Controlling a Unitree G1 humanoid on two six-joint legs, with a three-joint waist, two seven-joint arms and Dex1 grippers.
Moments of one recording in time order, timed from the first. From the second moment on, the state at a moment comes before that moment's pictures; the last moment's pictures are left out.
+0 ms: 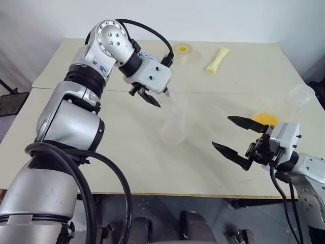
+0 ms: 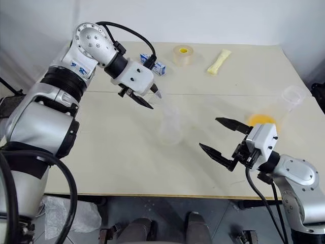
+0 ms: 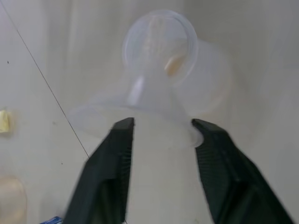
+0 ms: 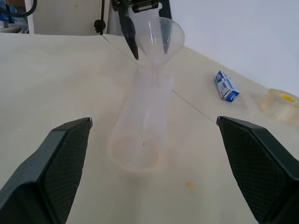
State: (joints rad) left arm -1.65 0.41 -0.48 1.27 0.12 -0.66 -1.50; right arm -0.01 -0.67 -0.28 -0.47 0.59 0.18 0.88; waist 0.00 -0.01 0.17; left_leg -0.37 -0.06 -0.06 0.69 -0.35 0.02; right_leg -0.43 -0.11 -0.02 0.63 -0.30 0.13
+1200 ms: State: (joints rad) left arm -1.67 0.43 -0.53 1.15 -0.09 -0.59 -1.50; right arm -0.02 -0.67 -0.28 -0.46 0.57 0.15 0.88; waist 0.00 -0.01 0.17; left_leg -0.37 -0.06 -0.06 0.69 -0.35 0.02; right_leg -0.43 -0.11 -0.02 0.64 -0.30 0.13
